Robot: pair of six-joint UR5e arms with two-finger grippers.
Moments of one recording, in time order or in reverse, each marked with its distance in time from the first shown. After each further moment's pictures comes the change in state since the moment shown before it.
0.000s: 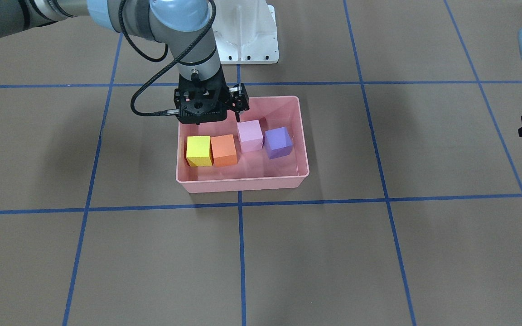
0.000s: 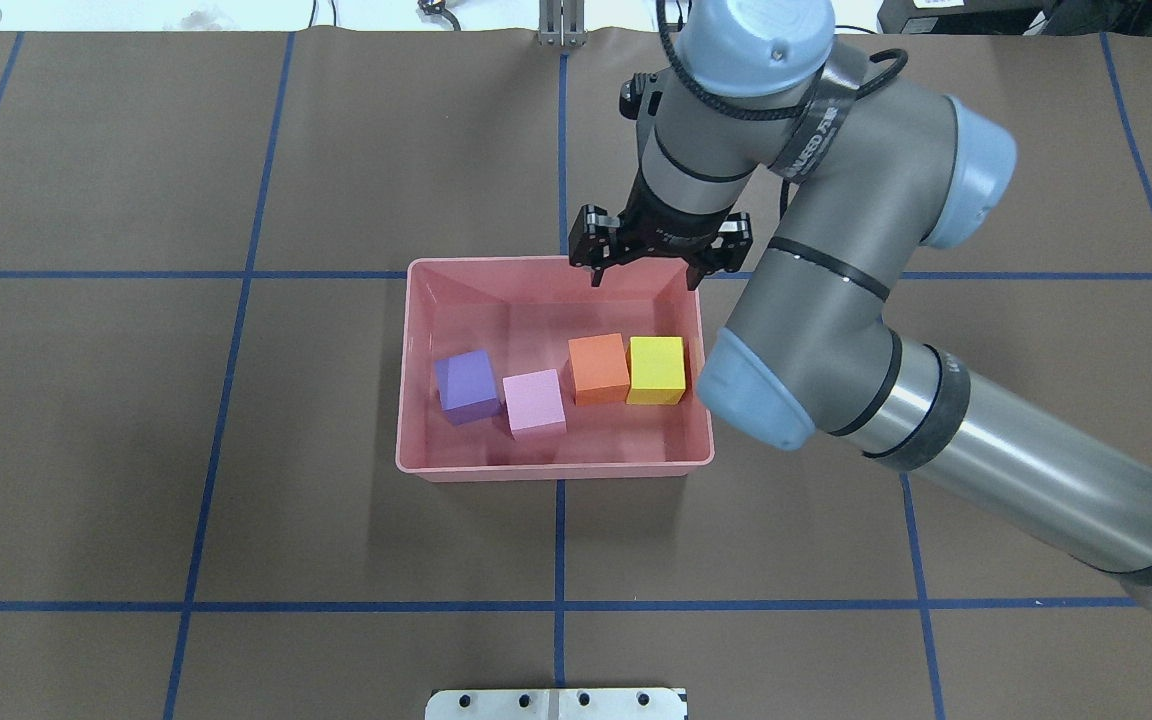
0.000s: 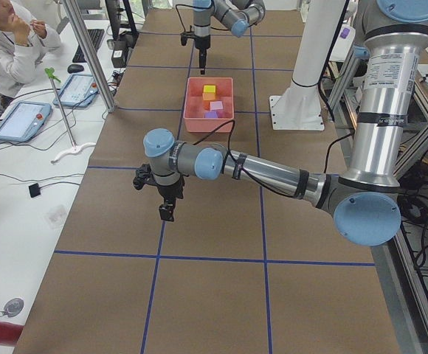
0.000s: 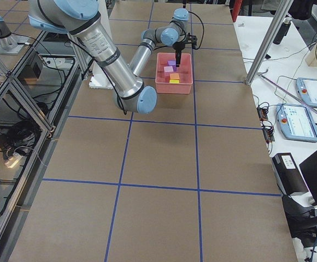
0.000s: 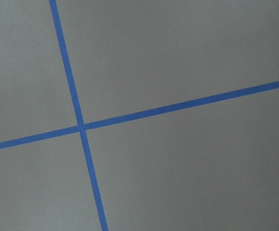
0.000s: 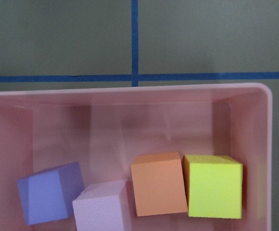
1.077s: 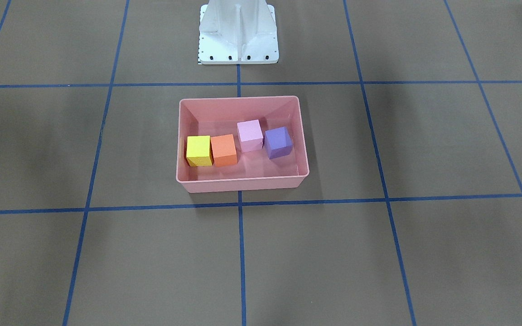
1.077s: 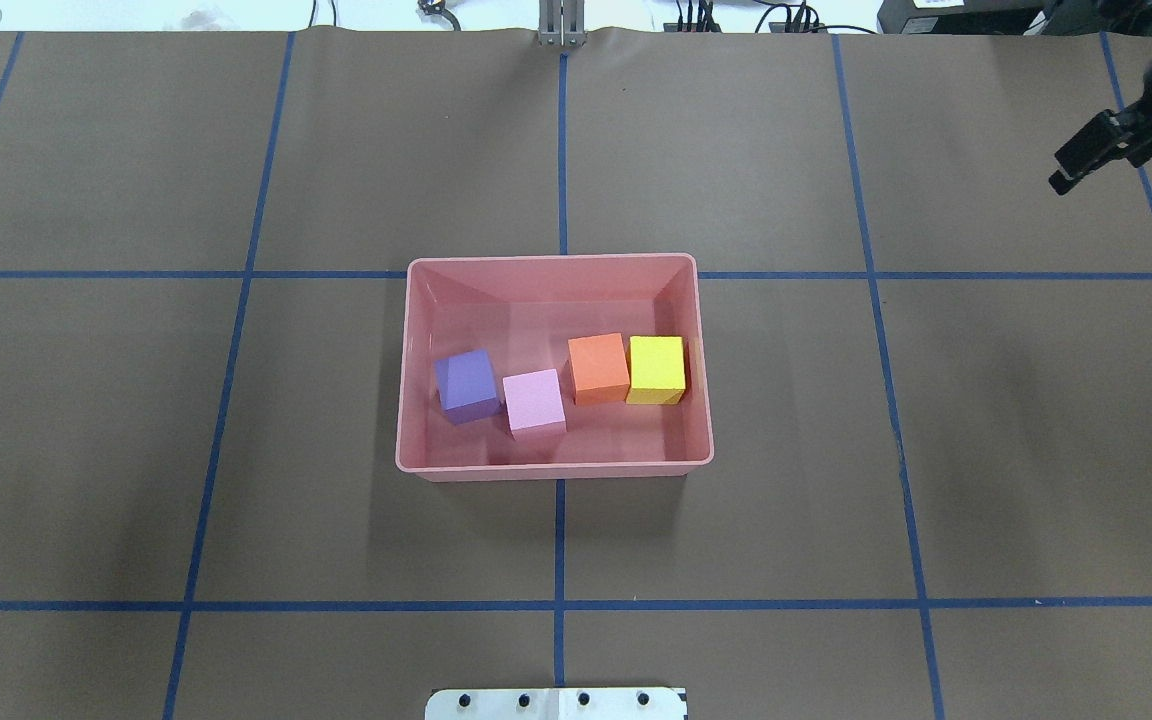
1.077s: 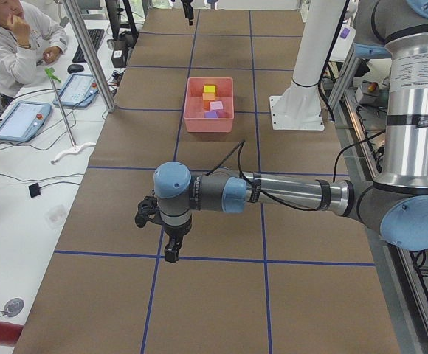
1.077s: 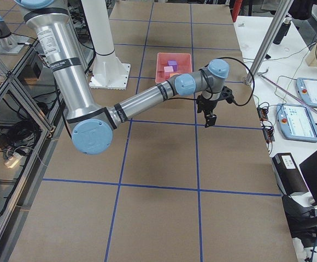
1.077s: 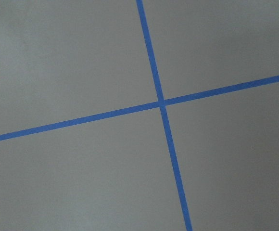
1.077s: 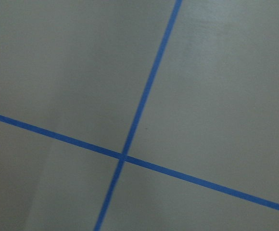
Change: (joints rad) left arm -0.242 0.120 0.026 -0.039 -0.007 0.229; right arm 0.532 -0.455 -0.029 0.001 0.175 -1.010
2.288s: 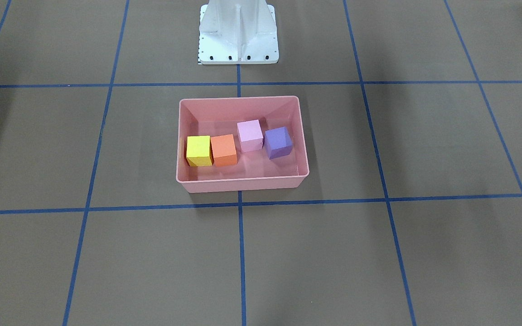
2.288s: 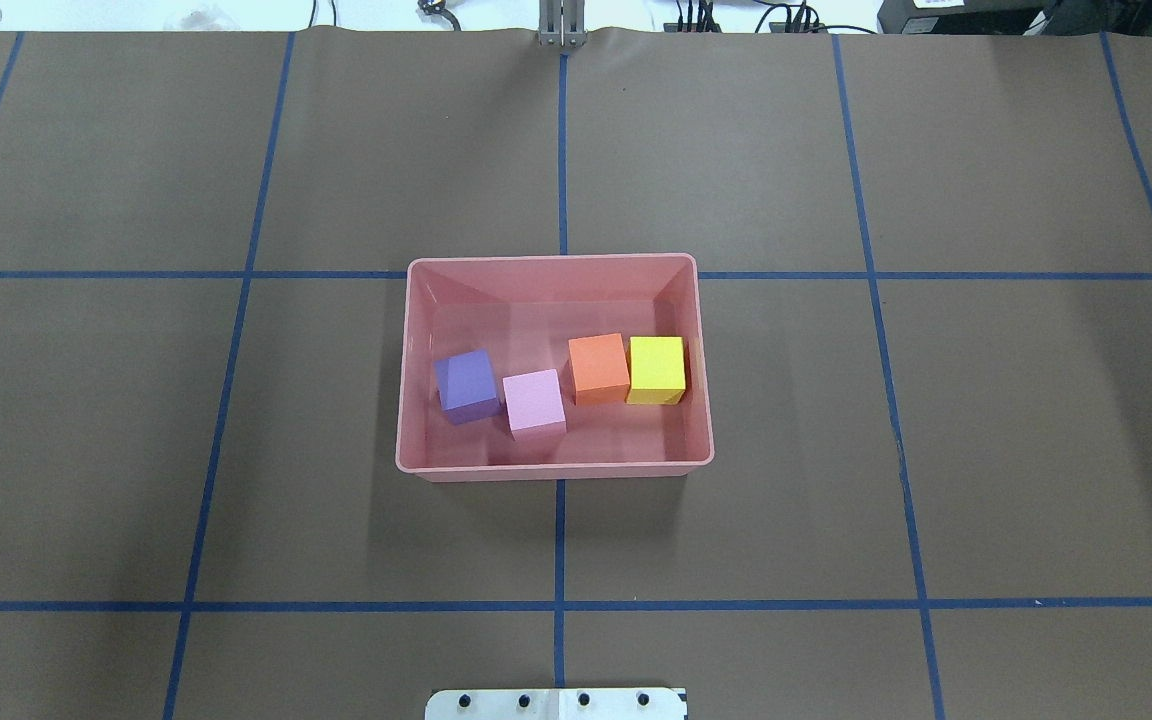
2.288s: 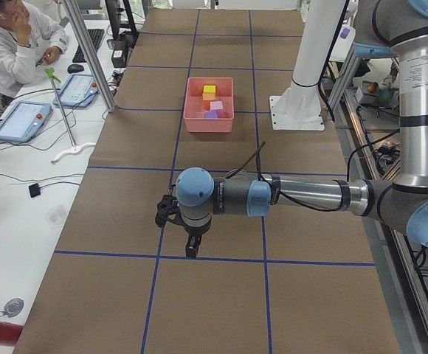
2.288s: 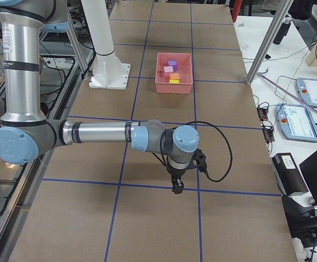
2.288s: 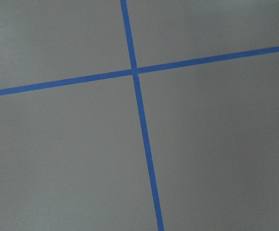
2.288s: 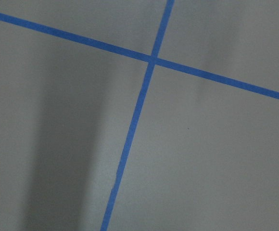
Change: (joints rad) left arm -0.011 0.094 -0.090 0.003 -0.138 0.003; right arm 0.315 -0.374 -0.024 0.054 -0.003 -0.320
